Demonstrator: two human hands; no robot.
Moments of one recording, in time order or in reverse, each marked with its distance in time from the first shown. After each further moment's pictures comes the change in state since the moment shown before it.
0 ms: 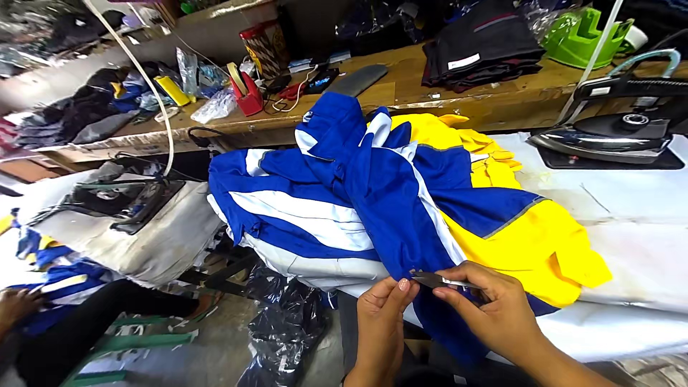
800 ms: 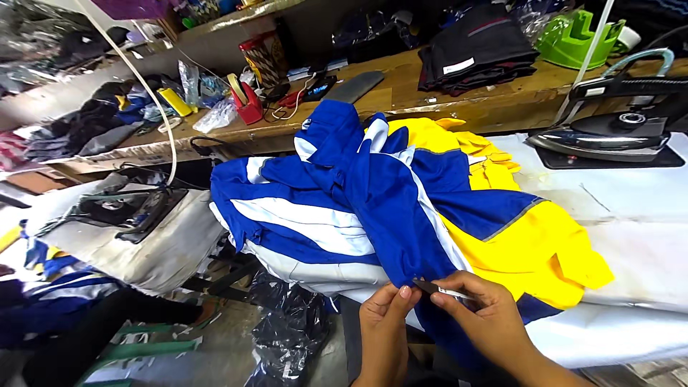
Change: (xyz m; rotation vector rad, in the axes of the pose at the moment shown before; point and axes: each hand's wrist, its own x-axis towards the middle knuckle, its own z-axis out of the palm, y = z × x) left_hand -0.003 -0.005 0.000 0.025 -0.027 0.066; right_hand -0.008 -0.002 0.016 0.296 0.056 0.086
